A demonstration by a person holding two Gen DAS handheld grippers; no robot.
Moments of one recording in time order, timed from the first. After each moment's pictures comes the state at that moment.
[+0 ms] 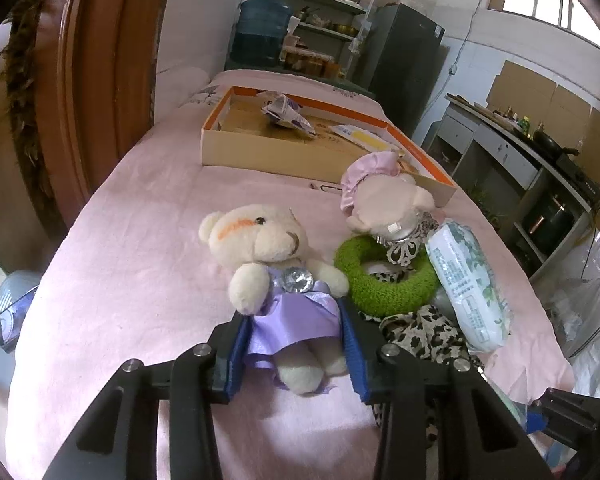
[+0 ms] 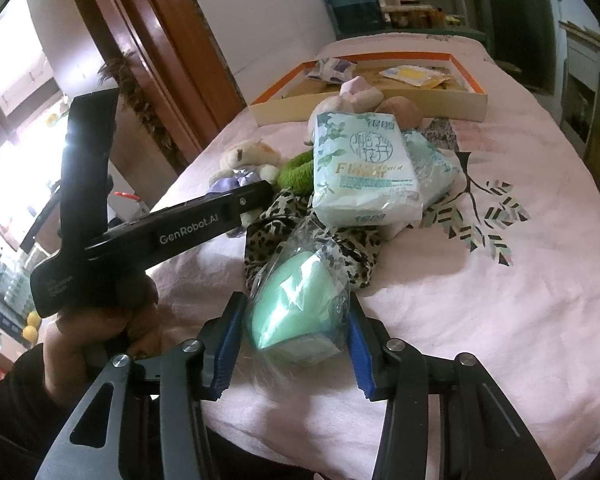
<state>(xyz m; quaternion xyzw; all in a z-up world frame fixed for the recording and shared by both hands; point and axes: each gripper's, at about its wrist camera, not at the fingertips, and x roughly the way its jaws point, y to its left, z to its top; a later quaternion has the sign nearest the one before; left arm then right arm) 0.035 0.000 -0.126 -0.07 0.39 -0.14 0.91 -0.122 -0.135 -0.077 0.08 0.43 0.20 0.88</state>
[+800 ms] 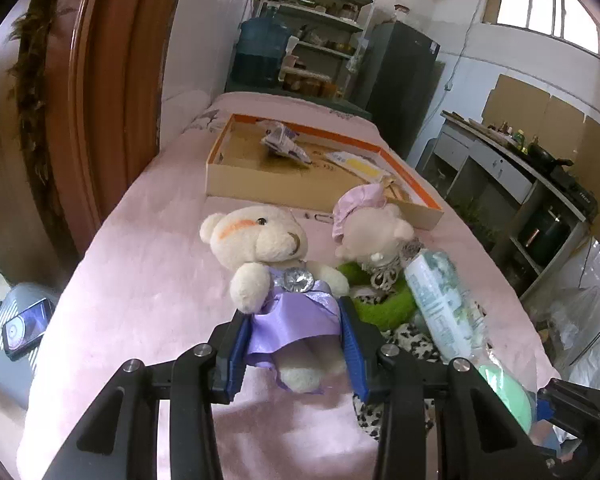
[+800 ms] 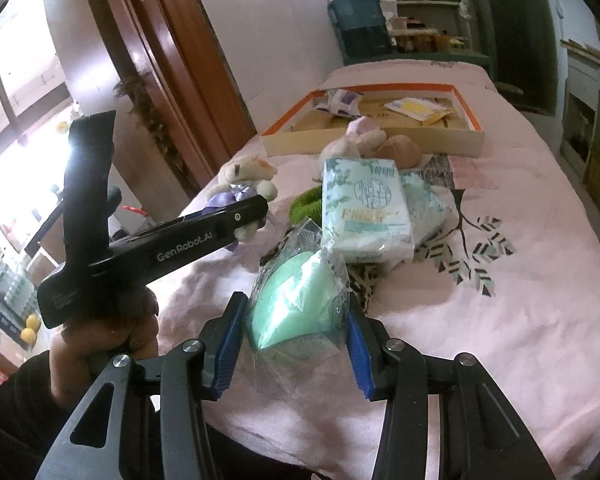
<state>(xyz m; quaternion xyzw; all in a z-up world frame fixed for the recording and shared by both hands) 0.022 0.007 -0.101 -0.08 0.36 -0.14 0.92 -0.130 -0.140 -0.053 0.08 0.39 0.20 0.90</state>
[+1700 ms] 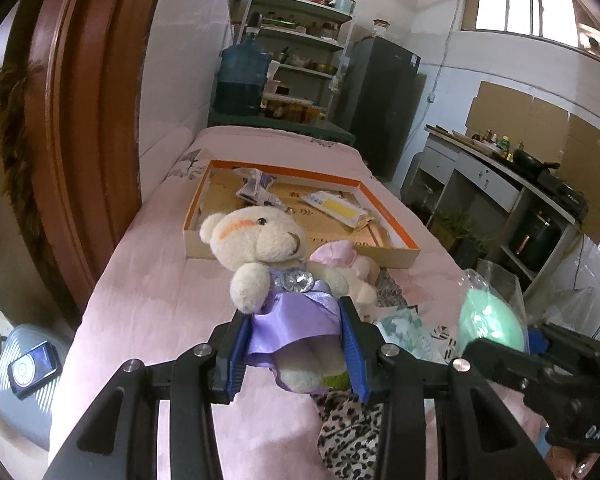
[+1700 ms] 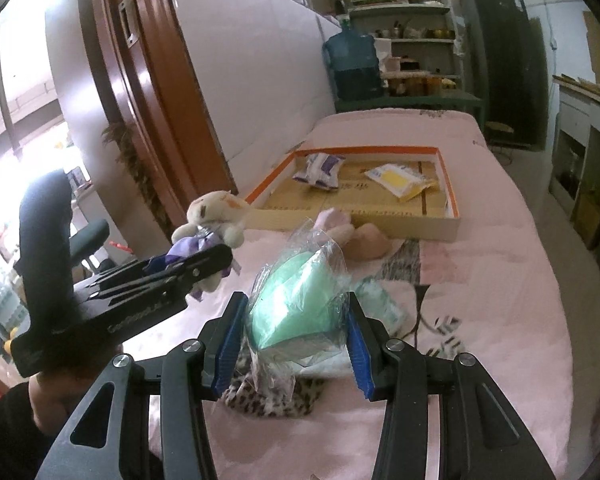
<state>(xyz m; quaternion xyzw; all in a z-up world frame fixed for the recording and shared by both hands) 0.034 -0.008 -0.057 -0.06 0.31 -0.16 0.93 -0.083 -0.167 -0.007 0.06 0.33 0.18 0.93</state>
